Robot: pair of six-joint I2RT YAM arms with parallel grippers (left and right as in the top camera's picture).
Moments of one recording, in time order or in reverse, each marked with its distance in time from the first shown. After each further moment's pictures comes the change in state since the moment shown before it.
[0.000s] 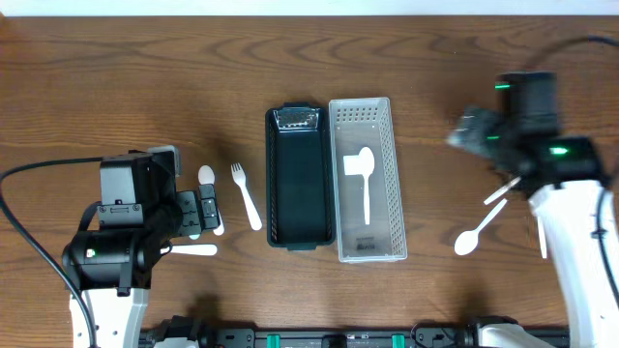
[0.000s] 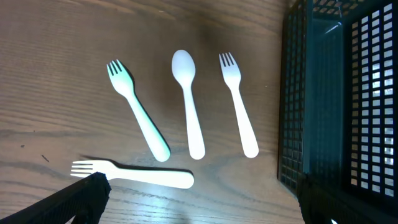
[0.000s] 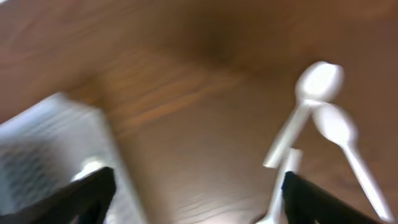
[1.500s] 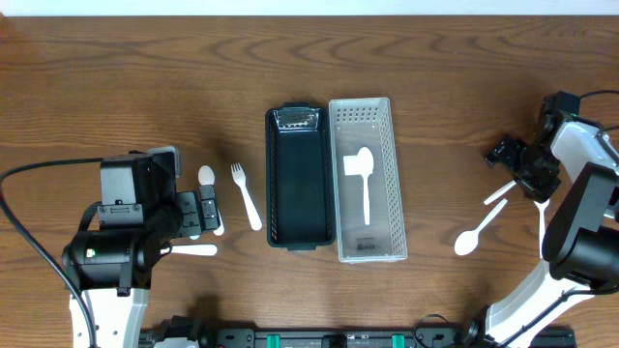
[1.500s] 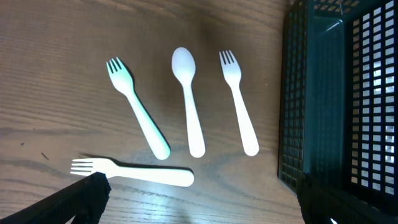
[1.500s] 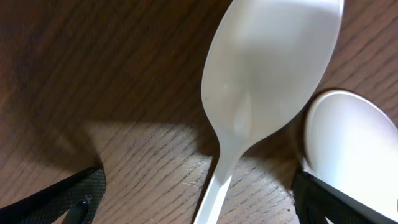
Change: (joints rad) left arm 0.000 0.000 0.000 -0.007 0.000 0.000; right arm -0.357 0.637 -0.014 0.156 -0.108 -0.062
